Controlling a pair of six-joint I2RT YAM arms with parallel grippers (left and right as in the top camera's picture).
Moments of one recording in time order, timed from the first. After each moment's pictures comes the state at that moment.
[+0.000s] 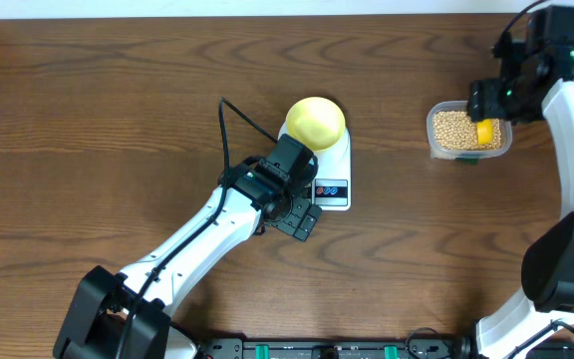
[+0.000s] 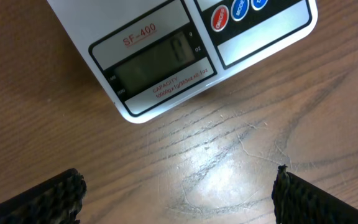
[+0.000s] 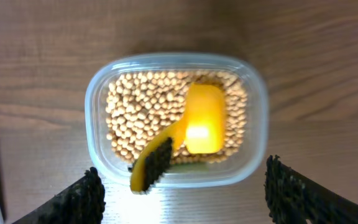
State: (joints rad) left arm -0.61 1.55 1.03 -0.78 0.05 -0.07; right arm -0.12 1.85 1.68 -1.06 -0.05 -0.11
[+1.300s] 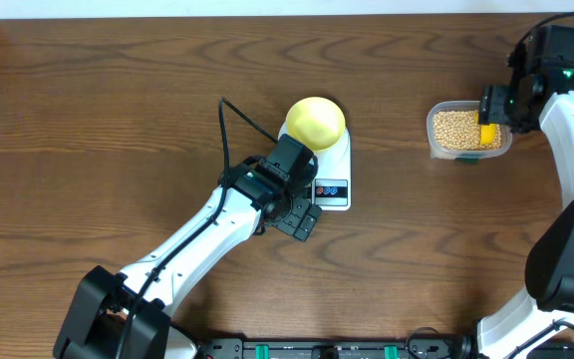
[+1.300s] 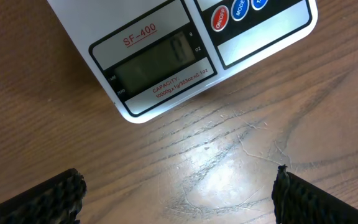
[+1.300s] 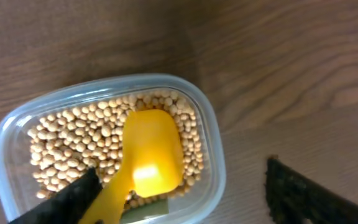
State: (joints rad) left arm -0.61 1.55 1.03 -0.78 0.05 -0.07; right arm -0.17 1.85 1.54 -0.84 0.06 0.00
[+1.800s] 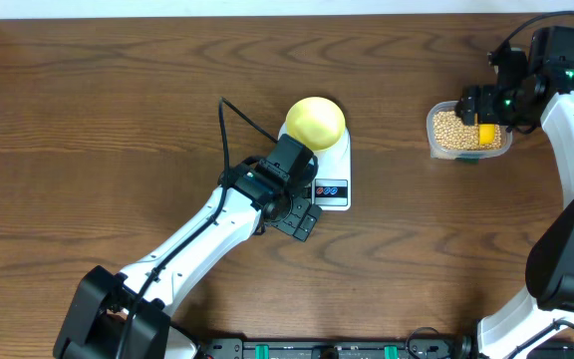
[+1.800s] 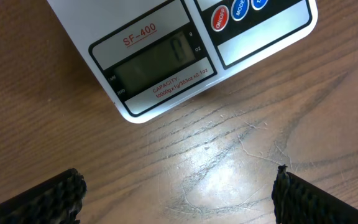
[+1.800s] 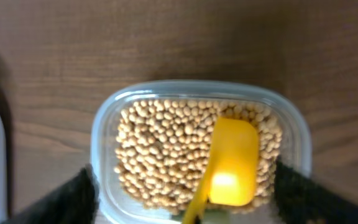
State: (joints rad) left arm -0.61 1.55 1.03 -0.78 0.05 -0.07; right arm -0.17 1.86 1.53 -0.82 -0.21 -0.13
